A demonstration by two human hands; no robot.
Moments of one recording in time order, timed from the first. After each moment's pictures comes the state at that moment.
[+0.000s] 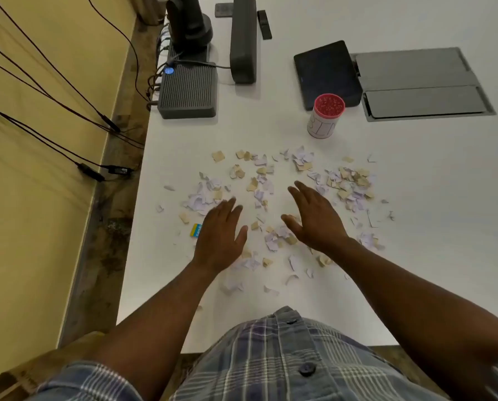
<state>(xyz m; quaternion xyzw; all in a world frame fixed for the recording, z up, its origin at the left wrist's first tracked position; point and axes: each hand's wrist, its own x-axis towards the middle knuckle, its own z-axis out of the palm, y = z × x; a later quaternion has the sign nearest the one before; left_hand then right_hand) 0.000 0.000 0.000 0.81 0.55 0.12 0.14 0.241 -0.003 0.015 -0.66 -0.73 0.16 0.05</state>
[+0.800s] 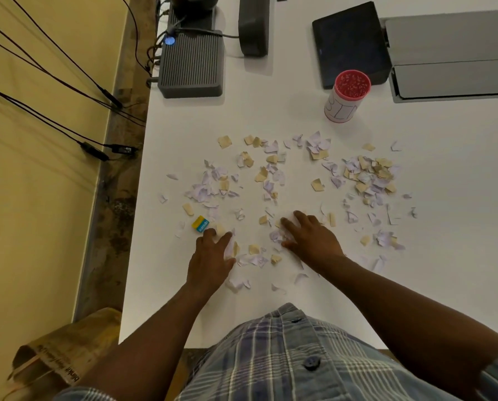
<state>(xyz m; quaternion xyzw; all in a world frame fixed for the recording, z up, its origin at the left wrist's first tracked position) -0.037 -0.027 -0.041 0.70 0.66 -0.06 0.26 0.218 -0.017 -0.039 -0.62 -0.75 0.23 -0.11</state>
